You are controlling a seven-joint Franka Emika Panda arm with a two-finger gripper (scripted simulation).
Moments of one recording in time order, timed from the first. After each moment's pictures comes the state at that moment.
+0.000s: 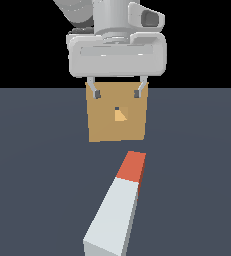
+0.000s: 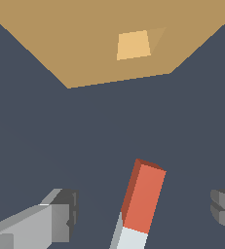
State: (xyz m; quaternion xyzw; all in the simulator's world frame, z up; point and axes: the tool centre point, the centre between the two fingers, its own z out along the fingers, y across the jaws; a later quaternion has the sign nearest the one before) arm 0.005 0.006 0.181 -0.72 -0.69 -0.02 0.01
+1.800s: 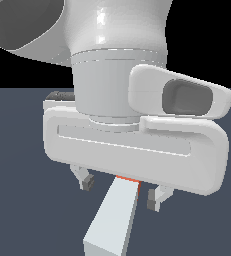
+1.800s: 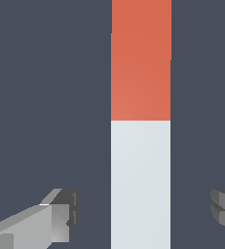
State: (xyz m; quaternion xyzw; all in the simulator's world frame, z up) arm 0.004 -0.162 0.064 -0.82 -0.58 0.00 0.00
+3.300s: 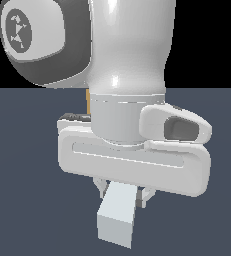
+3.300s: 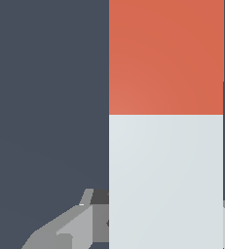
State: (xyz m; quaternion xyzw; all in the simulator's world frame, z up) arm 0.013 -0.140 0.033 -0.79 -0.61 0.00 0.00
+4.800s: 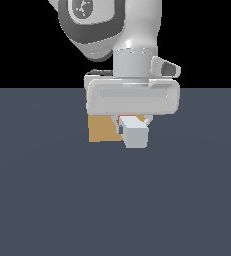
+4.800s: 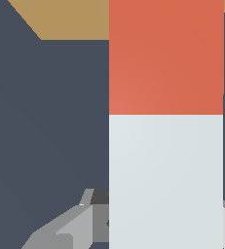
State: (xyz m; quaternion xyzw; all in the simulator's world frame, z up) arm 0.039 -0.011 0.100 -0.67 -0.75 0.00 0.00
